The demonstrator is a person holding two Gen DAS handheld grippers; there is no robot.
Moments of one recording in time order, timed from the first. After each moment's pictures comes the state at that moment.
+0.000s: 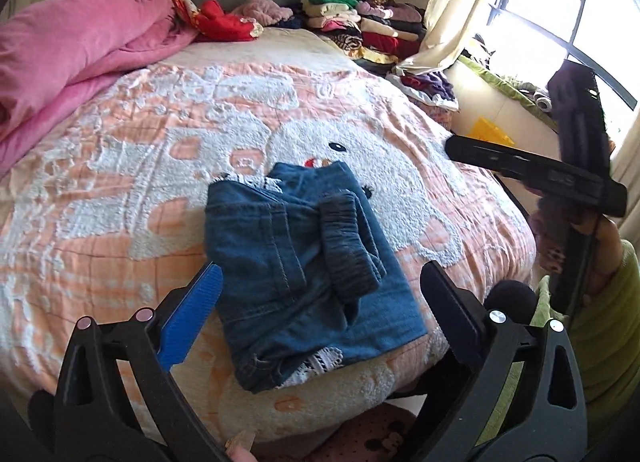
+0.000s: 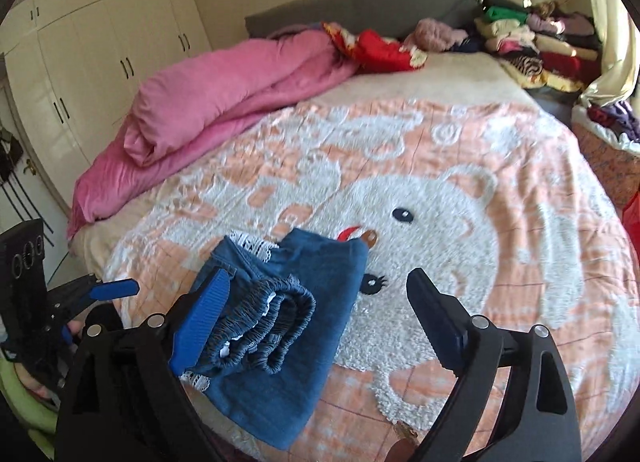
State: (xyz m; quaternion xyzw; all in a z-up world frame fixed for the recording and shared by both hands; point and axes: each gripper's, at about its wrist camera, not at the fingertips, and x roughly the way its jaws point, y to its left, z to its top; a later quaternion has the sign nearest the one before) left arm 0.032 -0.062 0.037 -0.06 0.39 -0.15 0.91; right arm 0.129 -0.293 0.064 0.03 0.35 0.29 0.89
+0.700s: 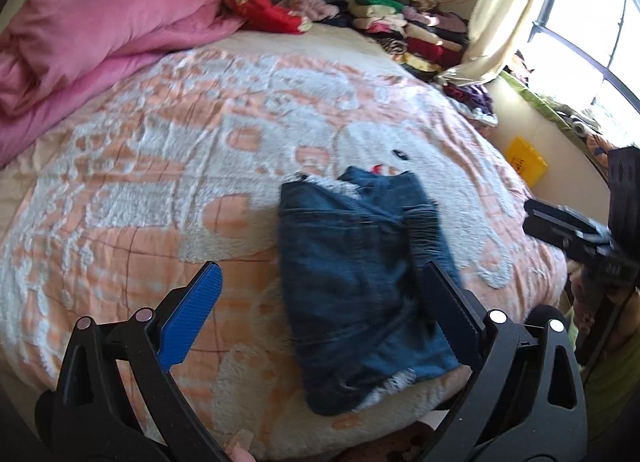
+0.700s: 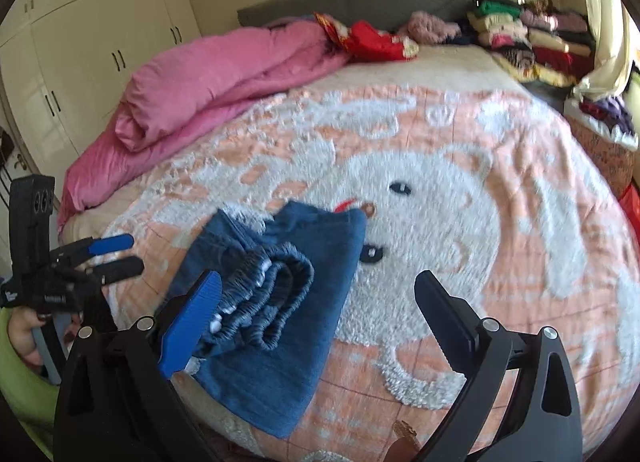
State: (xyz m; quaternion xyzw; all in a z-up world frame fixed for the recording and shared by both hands) left arm 0.062 -0.012 0.012 -0.09 0.40 -0.08 0.91; right arm 0.117 -0.281 0.027 0.03 0.38 0.28 0.88
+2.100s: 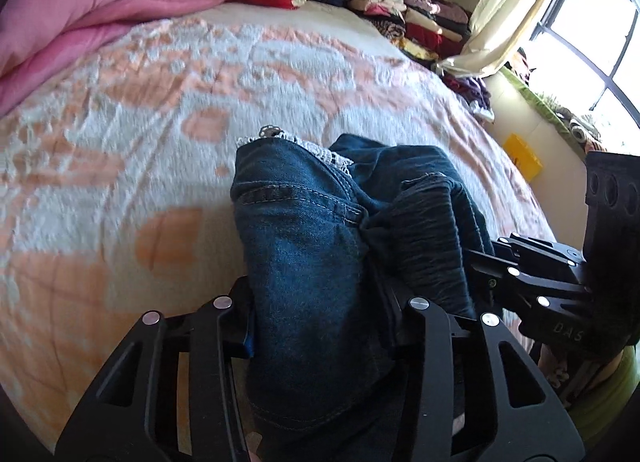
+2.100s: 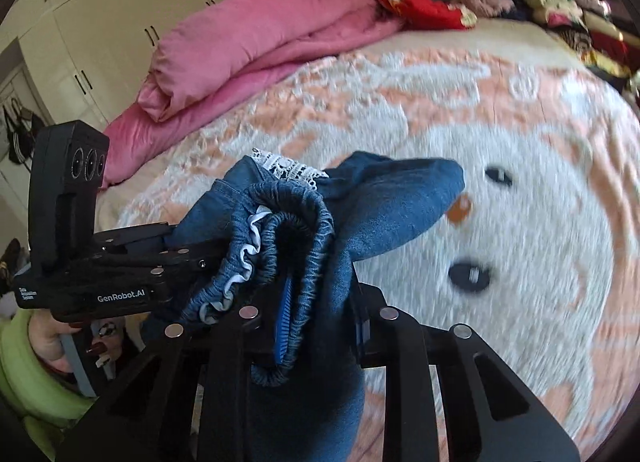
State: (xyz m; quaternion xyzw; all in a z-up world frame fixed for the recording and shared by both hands) left arm 0.135 -0.027 -0.020 -0.12 0.43 -0.11 0.89; right arm 0.168 -0.210 -0.008 0.02 0.40 0.37 0.84
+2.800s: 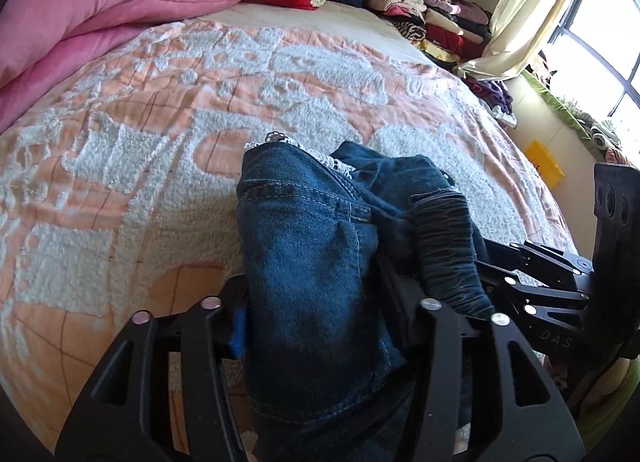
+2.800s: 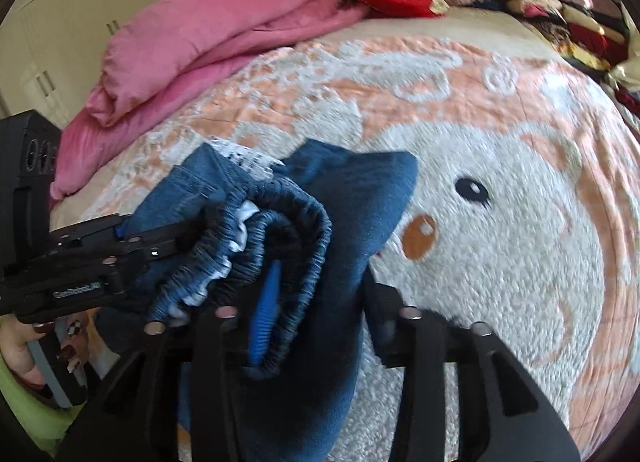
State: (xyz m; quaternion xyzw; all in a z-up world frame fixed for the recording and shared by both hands) left arm 0.178 -0.016 -0.030 -0.11 0.44 -0.07 0.89; right arm 0.220 -0.205 -0.034 0.01 0.44 0.30 0.85
